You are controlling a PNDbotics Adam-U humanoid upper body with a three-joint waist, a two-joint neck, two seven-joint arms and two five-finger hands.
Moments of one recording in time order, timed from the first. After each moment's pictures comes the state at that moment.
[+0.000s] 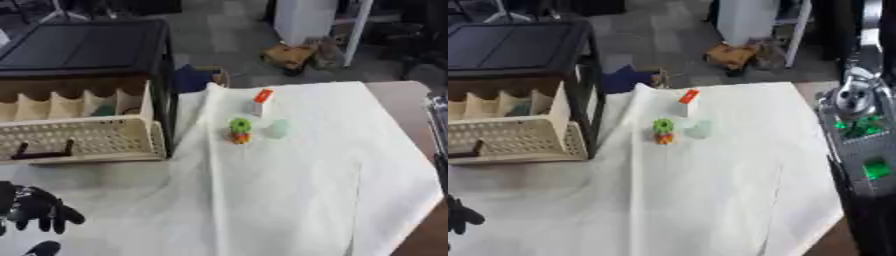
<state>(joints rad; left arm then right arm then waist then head) -0.45 0.99 -0.35 -1.99 -0.28 -0.14 -0.65 -0.62 -0.48 -0.07 -1.98 0.30 0.33 -0.39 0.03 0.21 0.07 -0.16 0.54</state>
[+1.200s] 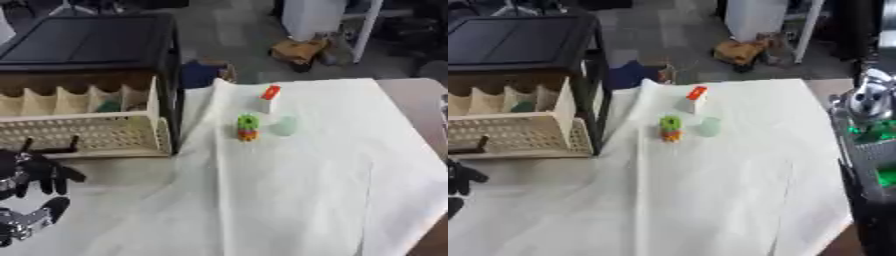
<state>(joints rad) -0.48 0.97 -0.29 -1.98 -0.37 0.02 -0.60 -0.64 -0.45 -0.07 -1.98 0.33 0.36 -0.38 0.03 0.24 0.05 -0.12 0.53</state>
